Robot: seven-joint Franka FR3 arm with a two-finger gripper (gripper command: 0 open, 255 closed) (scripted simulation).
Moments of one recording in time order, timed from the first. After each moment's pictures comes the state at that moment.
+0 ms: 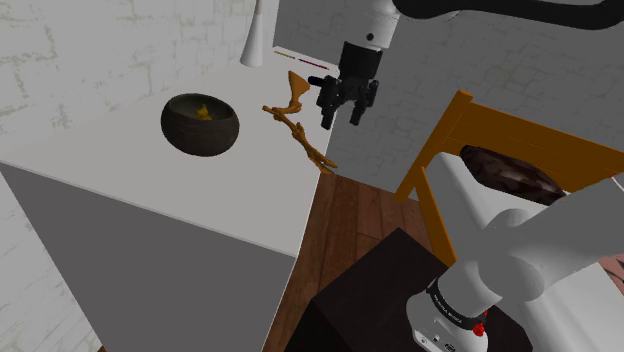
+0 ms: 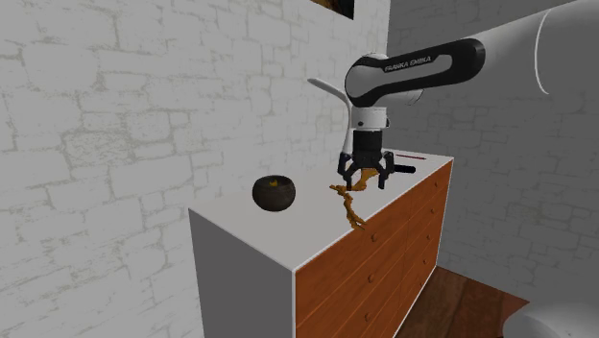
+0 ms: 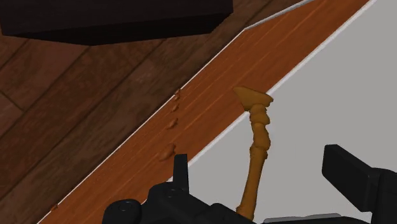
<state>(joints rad) 0.07 -0.34 0.25 -2.01 0.11 1.62 0.36</state>
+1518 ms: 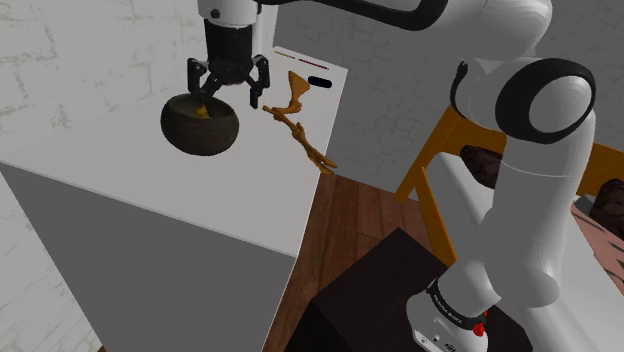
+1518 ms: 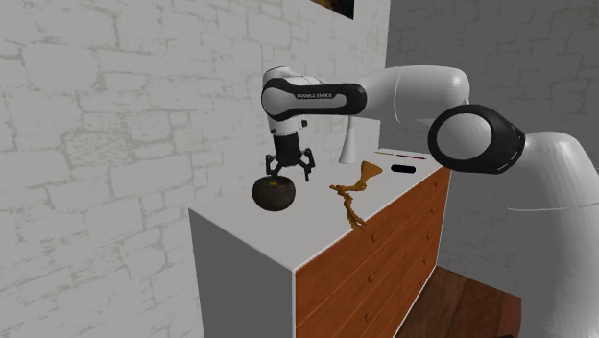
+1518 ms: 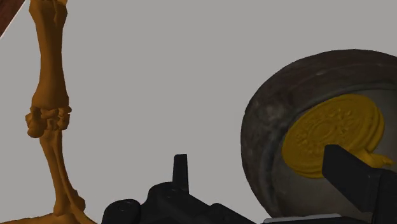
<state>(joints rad) 0.30 0.41 0.44 -1.18 -0.31 1.49 0.79</state>
